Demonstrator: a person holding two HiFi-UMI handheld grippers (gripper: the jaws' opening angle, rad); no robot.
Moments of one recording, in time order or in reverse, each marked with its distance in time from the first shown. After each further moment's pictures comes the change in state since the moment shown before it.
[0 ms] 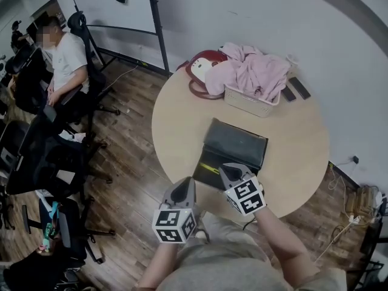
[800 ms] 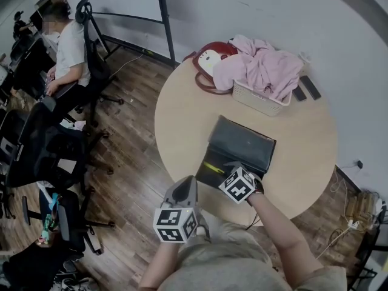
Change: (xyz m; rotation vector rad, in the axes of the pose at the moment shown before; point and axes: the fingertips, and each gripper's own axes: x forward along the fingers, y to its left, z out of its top) left arm 0.019 0.017 -0.012 -0.035 0.038 0.041; right arm 0.074 0.007 -0.084 -0.188 0.406 0.180
